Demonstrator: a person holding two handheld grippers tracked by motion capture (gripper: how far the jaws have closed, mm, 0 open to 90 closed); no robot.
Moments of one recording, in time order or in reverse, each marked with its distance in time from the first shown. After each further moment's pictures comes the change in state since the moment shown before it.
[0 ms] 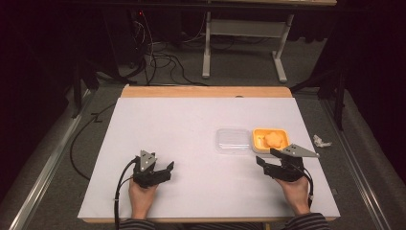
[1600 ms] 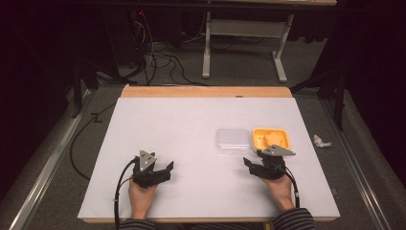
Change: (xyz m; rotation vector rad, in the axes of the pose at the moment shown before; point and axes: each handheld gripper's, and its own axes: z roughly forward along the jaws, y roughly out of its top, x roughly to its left) left arm 0.000 0.001 -0.001 -0.006 -0.002 -0.008; right arm 0.016 -0.012 0.049 0.077 -0.021 -0.037
